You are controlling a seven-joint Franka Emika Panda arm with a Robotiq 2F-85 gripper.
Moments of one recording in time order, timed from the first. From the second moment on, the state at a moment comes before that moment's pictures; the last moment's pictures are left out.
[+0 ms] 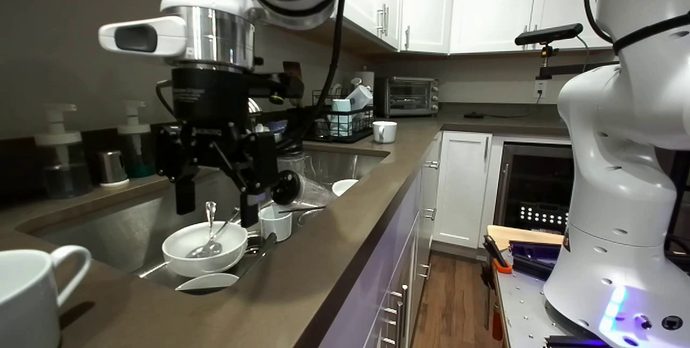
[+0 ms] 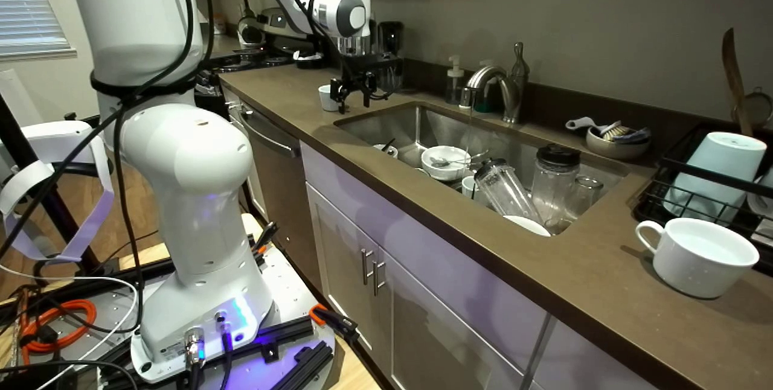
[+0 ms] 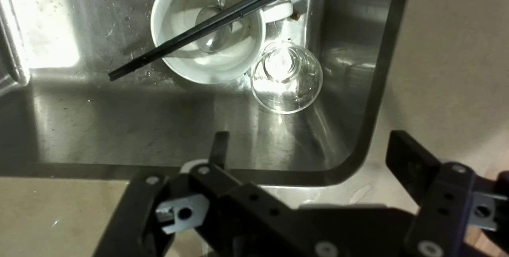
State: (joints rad) arm 0.28 0.11 0.25 -2.13 0.05 2.28 -1.09
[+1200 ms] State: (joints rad) arm 0.33 0.39 0.30 -1.83 -0.17 2.27 -0.96
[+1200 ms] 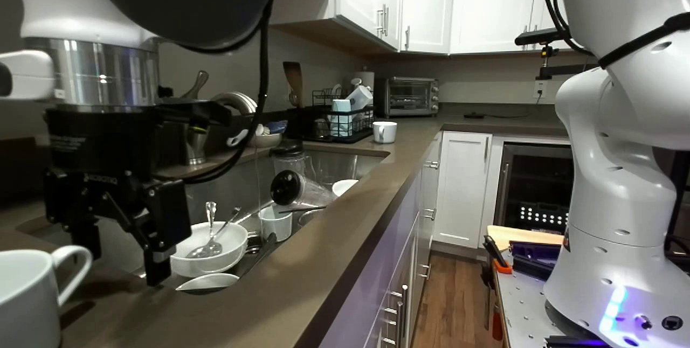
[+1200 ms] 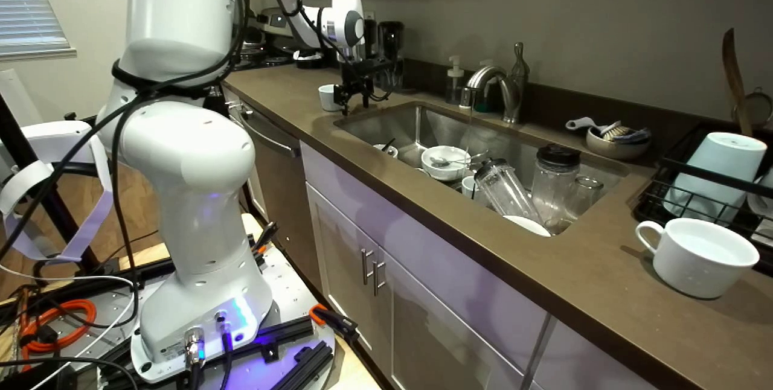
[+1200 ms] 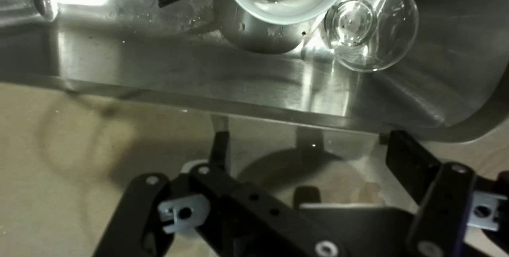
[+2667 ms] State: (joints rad) arm 0.39 0.47 0.32 -1.62 -0.17 2.08 -0.93
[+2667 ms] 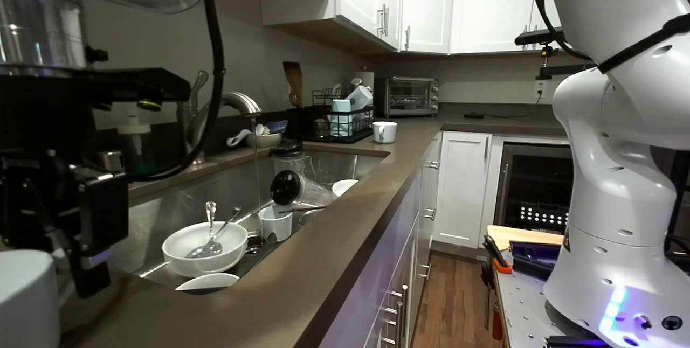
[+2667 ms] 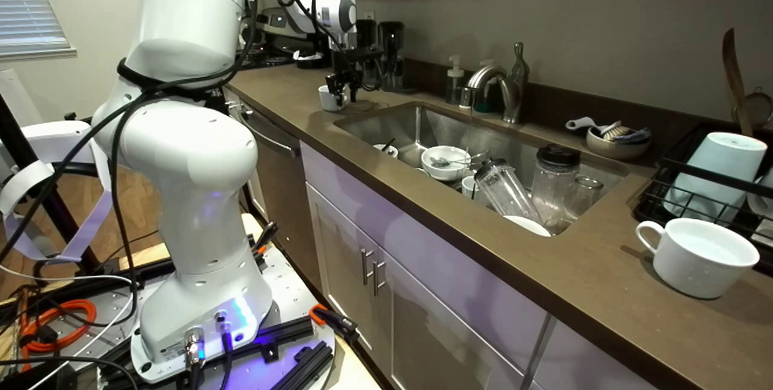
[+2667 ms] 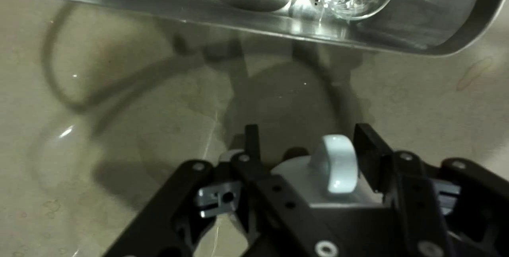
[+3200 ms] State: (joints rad) arm 0.39 0.47 0.32 -1.62 -0.17 2.08 -0.93
